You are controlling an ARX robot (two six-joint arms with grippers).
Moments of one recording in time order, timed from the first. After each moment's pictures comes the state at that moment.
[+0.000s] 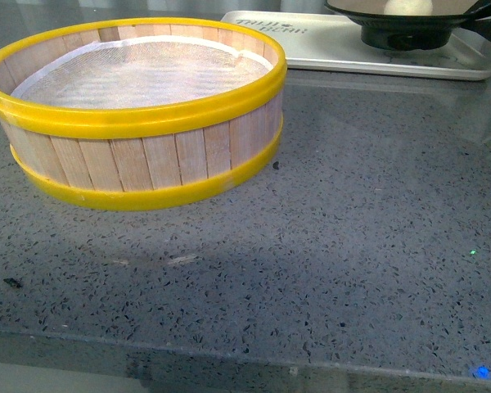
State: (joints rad) left arm 0.00 0.00 0.03 0.00 0.00 0.00; right arm -0.06 1.98 1.34 0.32 -0.30 1.38
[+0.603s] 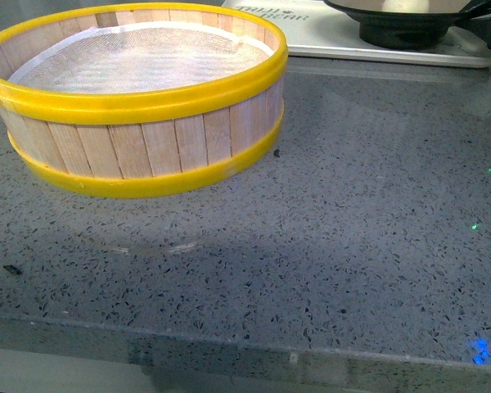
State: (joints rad) left arm 0.00 0.00 0.03 0.00 0.00 0.00; right arm -0.06 2.03 1.38 0.33 -0.29 1.40
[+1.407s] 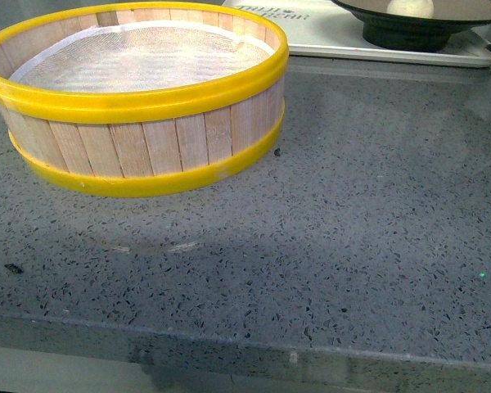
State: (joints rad) left arm 0.00 0.00 0.03 0.00 0.00 0.00; right arm -0.05 1.81 1.12 0.39 -0.24 1.40
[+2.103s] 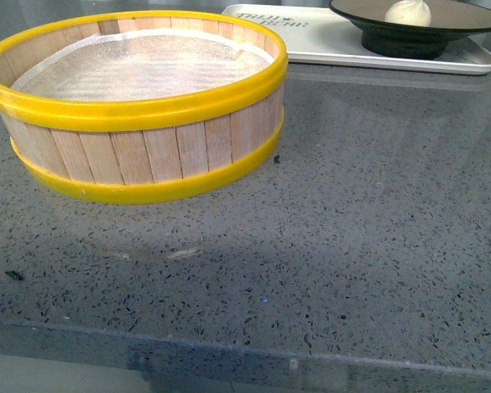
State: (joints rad) left arm 0.00 0.00 0.03 0.00 0.00 0.00; right arm -0.46 0.95 0.58 0.42 0.16 0.44
